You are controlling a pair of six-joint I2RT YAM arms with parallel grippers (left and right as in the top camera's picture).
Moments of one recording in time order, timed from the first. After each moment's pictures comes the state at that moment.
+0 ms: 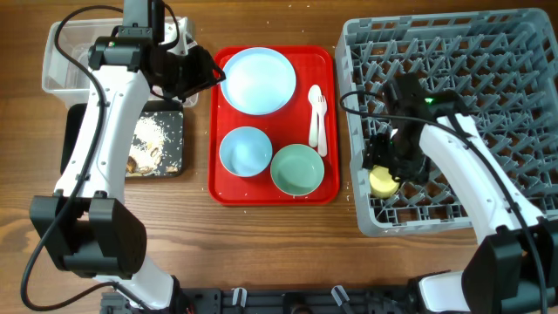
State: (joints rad) left arm -0.07 1.80 1.68 -1.01 0.44 -0.34; right arm 0.21 1.59 1.21 -1.23 0.00 0.51
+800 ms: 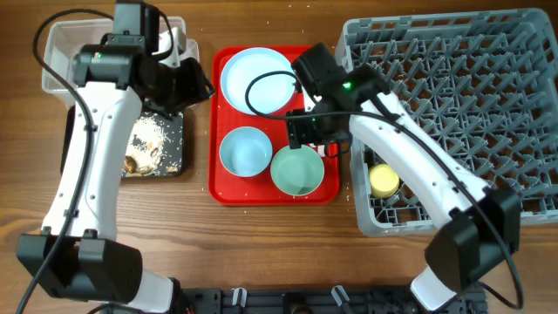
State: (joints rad) left arm -0.09 1.68 1.68 -1.17 0.31 -0.34; right arm 0.56 1.80 1.59 -1.14 -0.11 0.37
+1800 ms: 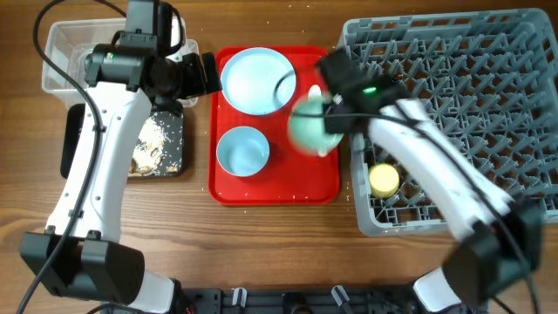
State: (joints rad) left arm -0.14 1.68 1.68 -1.10 0.08 -0.34; right arm 0.47 1.69 1.50 -1.02 0.28 0.37
